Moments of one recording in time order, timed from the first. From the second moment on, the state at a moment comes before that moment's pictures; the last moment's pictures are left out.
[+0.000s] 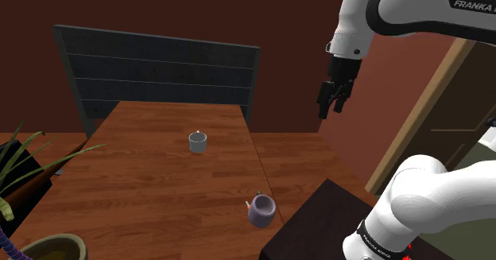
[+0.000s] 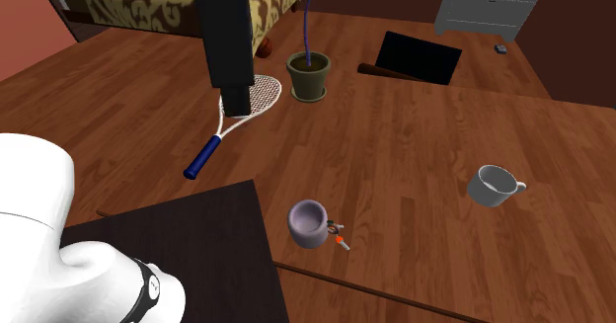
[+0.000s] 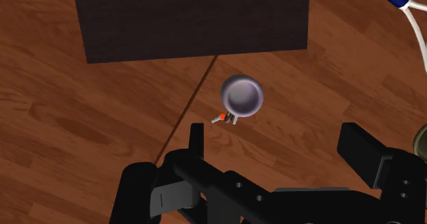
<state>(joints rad) 0.02 -0.83 0.05 -2.36 0.08 1.44 0.13</state>
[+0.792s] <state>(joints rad) 0.04 -0.81 0.12 -2.68 0.13 1.81 0.17</state>
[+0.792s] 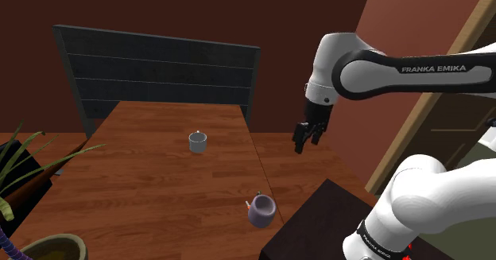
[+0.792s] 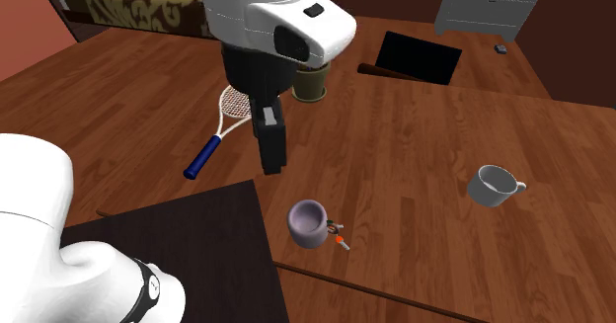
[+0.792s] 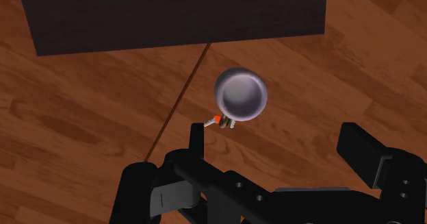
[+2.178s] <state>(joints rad) 0.02 0.02 0.32 -2.81 0.06 2.85 0.40</state>
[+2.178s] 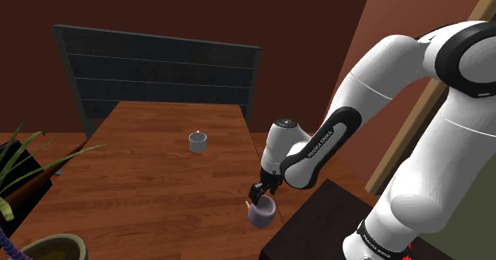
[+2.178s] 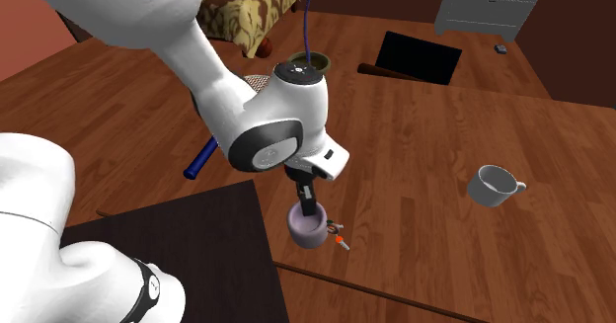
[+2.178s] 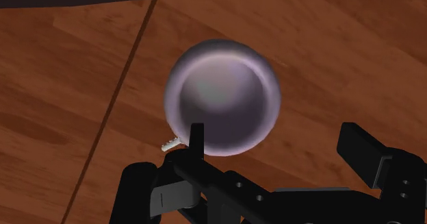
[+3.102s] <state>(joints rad) 0.18 0.33 0.11 -2.72 -0.23 3.09 0.63</state>
